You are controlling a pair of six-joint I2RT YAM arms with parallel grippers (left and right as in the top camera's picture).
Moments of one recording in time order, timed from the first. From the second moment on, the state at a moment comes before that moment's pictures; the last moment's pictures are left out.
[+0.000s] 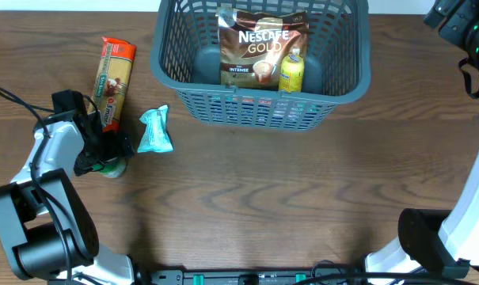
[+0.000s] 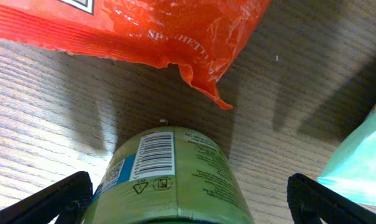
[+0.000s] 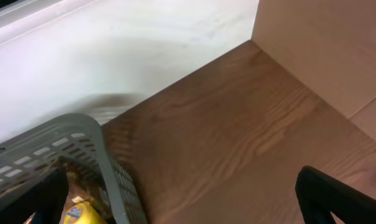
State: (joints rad) left arm 0.30 1.75 1.04 -0.76 0.09 -0.06; right arm -0.03 1.78 2.65 -1.51 0.37 0.44
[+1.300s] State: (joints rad) left arm 0.30 1.74 1.11 -0.89 0.10 -0.03; right arm -0.03 1.78 2.65 -1.51 0.37 0.44
